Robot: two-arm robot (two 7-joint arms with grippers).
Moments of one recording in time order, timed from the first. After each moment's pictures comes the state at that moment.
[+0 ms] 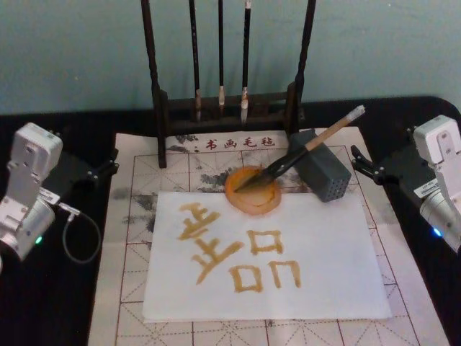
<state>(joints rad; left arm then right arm) -0.20 0.60 0.45 -1.41 -0.25 -0.12 0.03 0.20 0.60 -0.45 -1.41 0.25 -0.12 -0.03</state>
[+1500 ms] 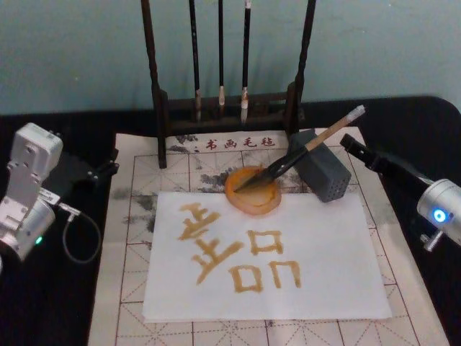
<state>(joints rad) -0.20 0.60 0.45 -1.41 -0.25 -0.12 0.03 0.12 0.41 -0.16 -1.51 0.92 0.32 0.16</state>
